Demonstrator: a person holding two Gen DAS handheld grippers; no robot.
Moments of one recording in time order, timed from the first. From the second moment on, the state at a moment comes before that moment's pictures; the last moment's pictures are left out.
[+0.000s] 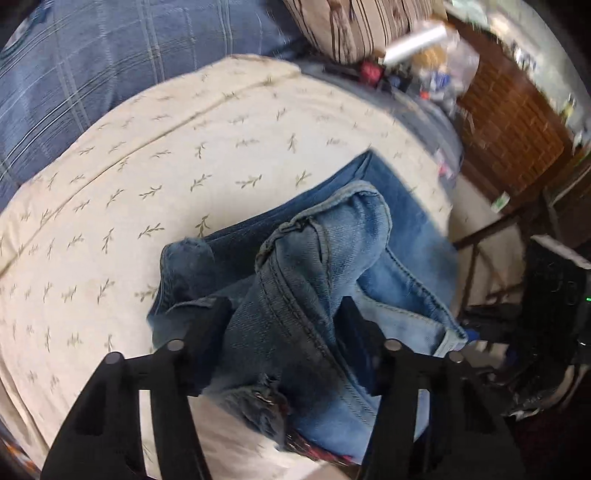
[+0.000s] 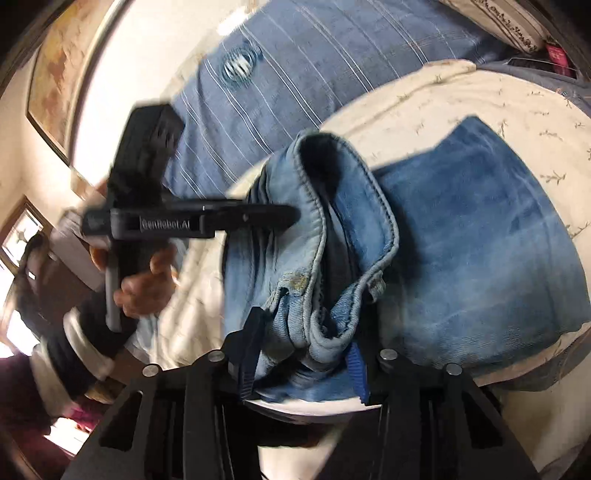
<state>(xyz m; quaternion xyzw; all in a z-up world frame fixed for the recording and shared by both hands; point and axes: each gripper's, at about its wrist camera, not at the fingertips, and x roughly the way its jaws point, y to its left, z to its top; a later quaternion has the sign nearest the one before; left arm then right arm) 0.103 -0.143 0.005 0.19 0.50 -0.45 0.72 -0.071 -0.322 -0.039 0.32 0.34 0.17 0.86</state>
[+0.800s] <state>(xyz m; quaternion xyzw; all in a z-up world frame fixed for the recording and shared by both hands) 0.107 -0.184 0.042 0.05 0.50 -0.36 0.78 -0.106 -0.467 -0.043 0.42 0.28 0.03 0.86</state>
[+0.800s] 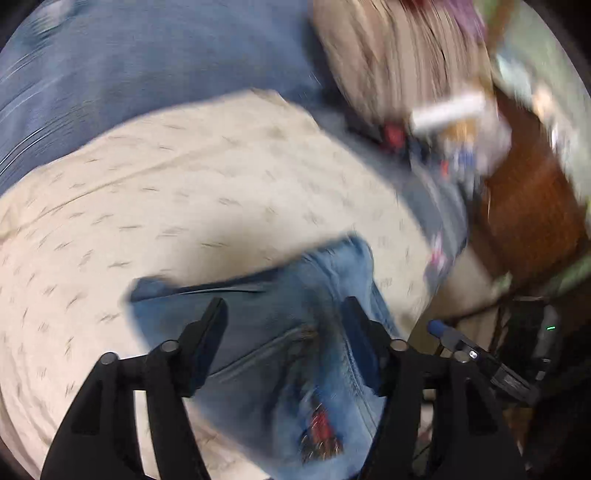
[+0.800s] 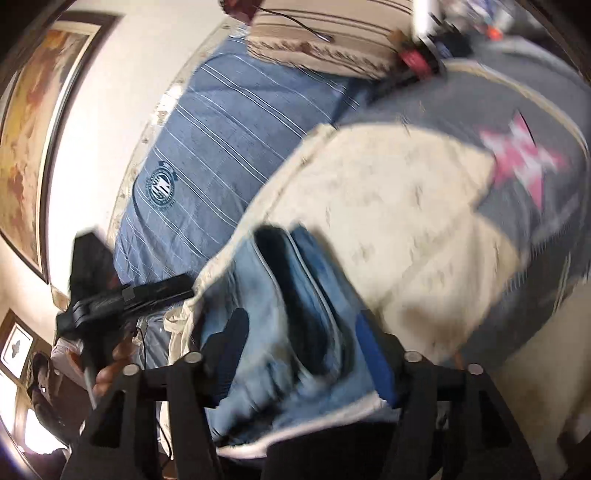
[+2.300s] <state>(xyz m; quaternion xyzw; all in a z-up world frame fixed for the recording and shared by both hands) 0.134 -0.140 -0.053 -0.12 0.64 -0.21 0.72 0.003 -0.441 -0.018 0.28 0.38 0.09 0.88</state>
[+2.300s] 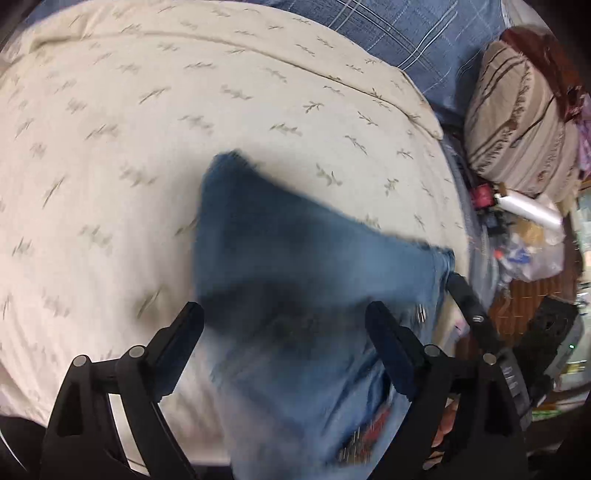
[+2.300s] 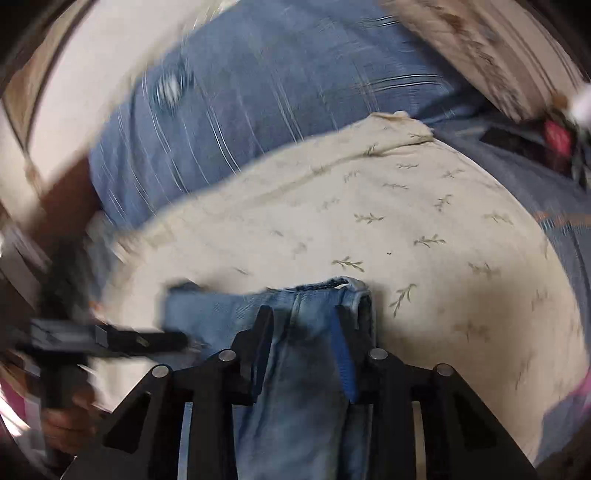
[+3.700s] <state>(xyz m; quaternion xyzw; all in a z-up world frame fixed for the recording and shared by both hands) 0.120 -0.154 -0.049 -0.07 0.60 -0.19 0.77 0.021 -0.459 -0.027 0.31 0.41 0.05 0.86</state>
